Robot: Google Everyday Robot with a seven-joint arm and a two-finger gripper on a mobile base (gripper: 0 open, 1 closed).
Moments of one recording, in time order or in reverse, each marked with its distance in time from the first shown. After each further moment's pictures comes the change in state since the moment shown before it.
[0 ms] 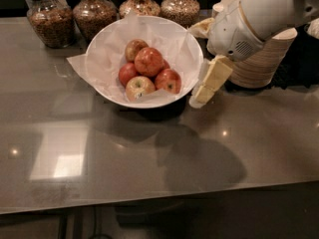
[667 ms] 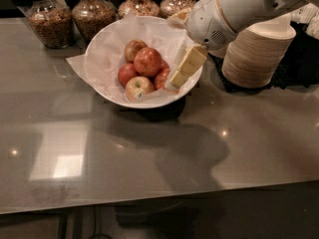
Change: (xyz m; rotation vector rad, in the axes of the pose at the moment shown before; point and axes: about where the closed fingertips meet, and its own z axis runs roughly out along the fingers) arm -0.041 -0.031 0.028 0.004 -0.126 -0.040
